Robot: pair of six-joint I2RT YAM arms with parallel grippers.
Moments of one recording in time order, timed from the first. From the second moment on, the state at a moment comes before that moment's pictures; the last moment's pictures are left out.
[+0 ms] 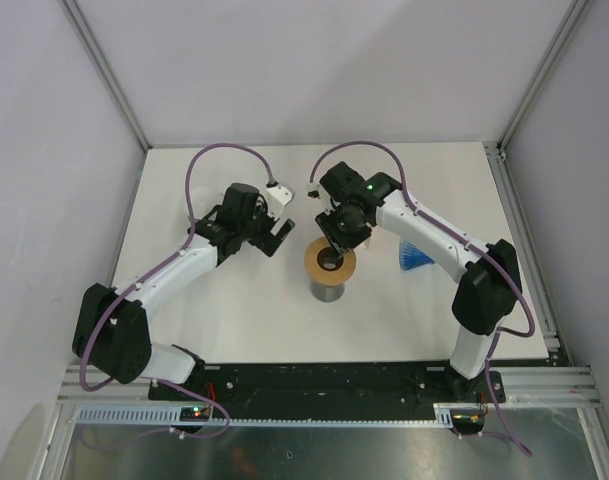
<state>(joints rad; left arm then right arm) -0.48 1.39 0.99 -0.30 0.01 0.32 0.72 1.79 1.68 -1.06 -0.05 0.06</state>
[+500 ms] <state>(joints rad) -0.48 1.39 0.99 -0.30 0.01 0.32 0.72 1.81 1.66 -1.05 -0.05 0.05</state>
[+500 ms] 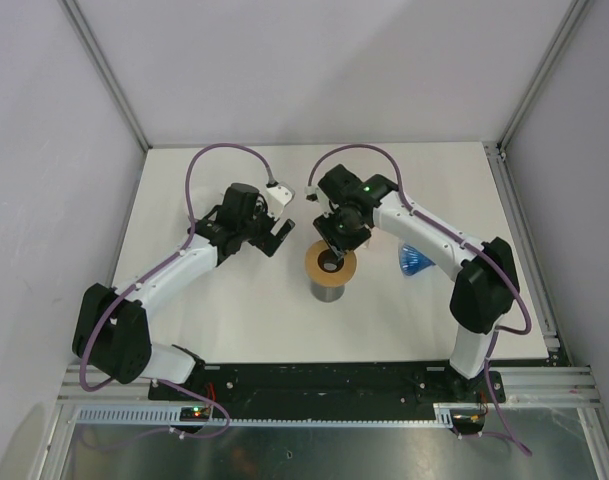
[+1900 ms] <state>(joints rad) -0.48 1.39 0.99 -0.30 0.01 0.32 0.49 1.60 1.27 -0.97 0.61 0.30</state>
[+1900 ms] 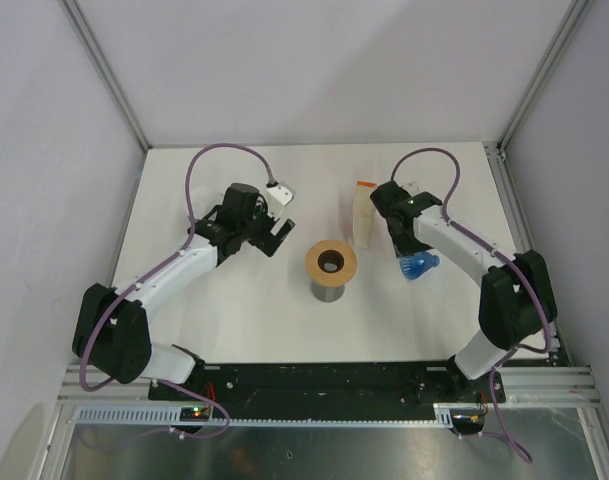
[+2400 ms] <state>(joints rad) -0.48 1.39 0.99 -0.30 0.01 0.32 0.47 1.82 1.25 -0.91 0.70 0.28</state>
